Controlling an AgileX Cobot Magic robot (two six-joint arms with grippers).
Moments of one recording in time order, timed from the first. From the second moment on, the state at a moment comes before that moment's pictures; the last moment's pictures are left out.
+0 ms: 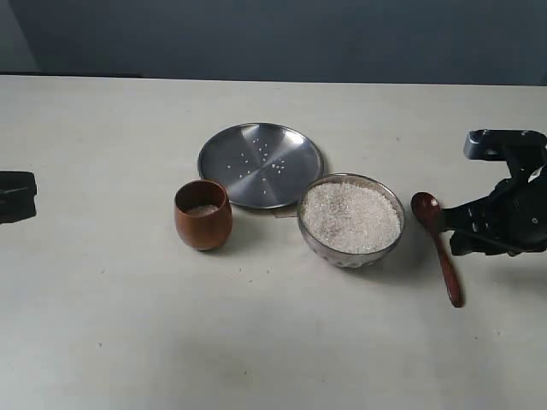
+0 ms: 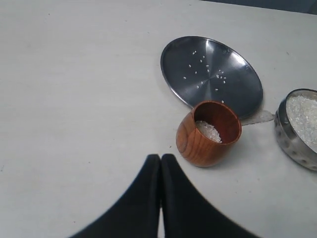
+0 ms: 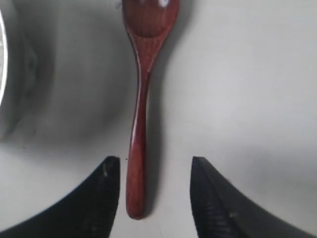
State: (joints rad) left arm -0.02 0.77 -0.44 -0.59 0.38 0.34; right arm 0.08 1.57 -0.71 0.26 0.52 -0.21
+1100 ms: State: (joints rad) left arm -0.02 0.77 -0.44 -0.50 0.41 0.34; right arm 0.19 1.71 -0.71 0.04 0.53 0.00
